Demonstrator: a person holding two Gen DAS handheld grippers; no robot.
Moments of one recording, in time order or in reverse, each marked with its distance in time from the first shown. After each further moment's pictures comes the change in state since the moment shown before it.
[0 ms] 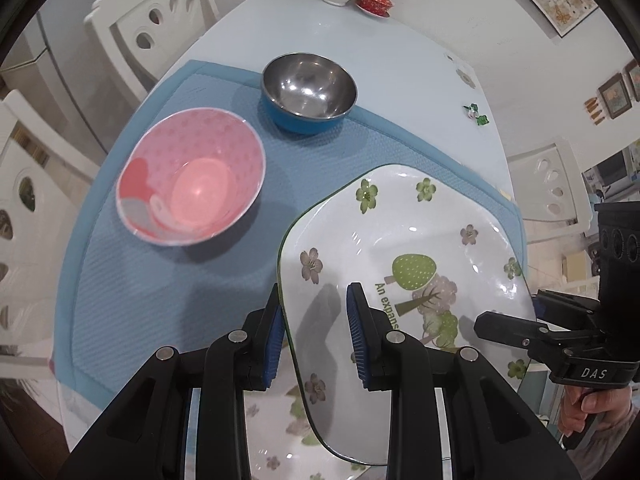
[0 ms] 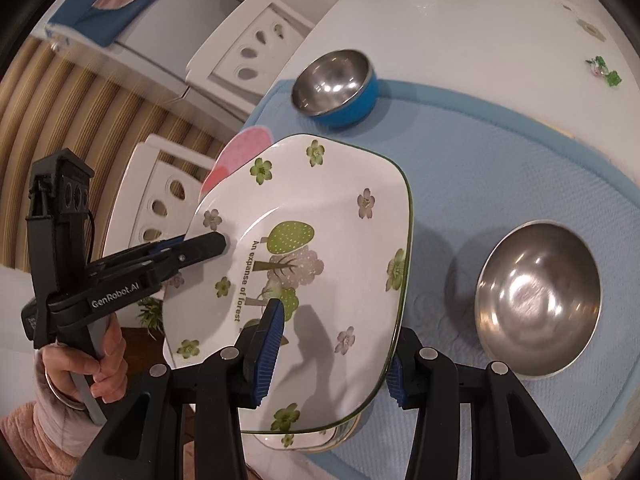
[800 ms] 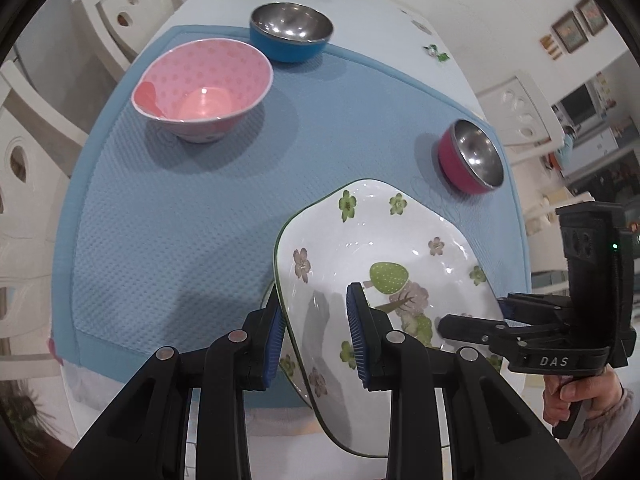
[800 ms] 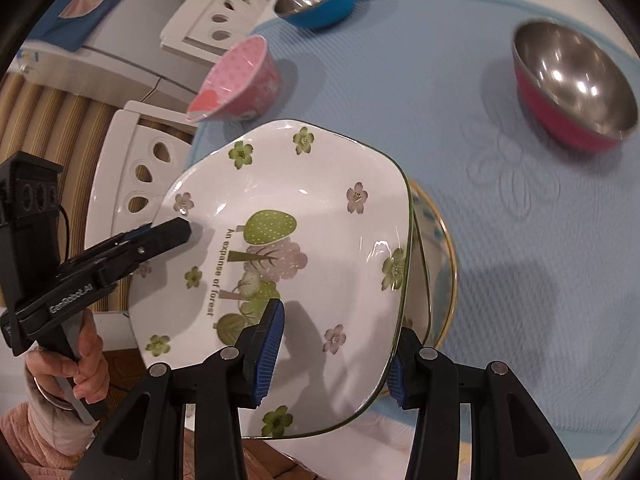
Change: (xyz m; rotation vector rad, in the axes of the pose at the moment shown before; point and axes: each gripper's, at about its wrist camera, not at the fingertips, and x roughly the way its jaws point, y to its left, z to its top) left arm -0.001 0.039 -0.085 0.190 0.074 -0.088; right arm 0.069 0.035 -0.123 0.222 0.013 -0.029
